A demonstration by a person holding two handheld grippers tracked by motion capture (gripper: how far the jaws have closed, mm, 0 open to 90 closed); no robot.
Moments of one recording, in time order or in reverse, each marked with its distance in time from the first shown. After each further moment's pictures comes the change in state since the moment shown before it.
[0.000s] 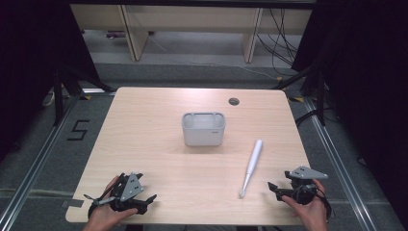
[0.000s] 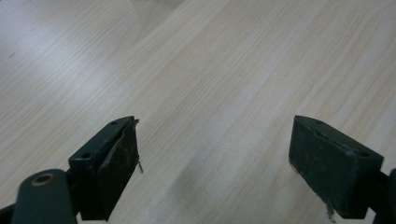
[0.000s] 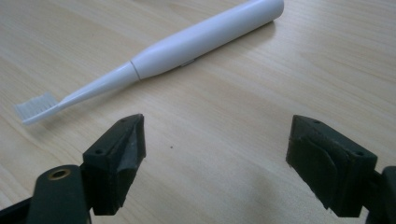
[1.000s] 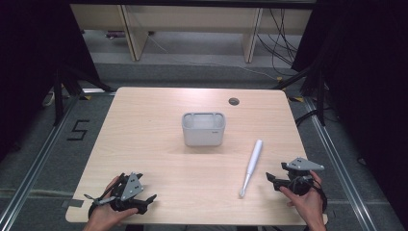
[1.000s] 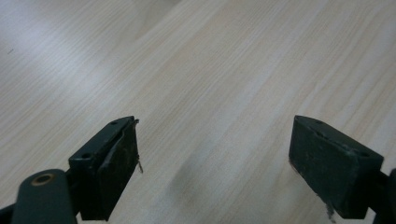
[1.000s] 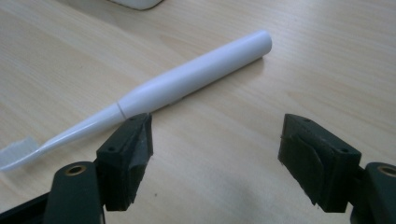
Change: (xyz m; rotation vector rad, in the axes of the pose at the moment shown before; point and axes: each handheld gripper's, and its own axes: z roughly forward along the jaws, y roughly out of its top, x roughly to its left) left arm 0.000 -0.001 0.003 -0.002 0.011 -0.012; right arm -0.004 0.023 0.009 -0.029 -0.019 -0.013
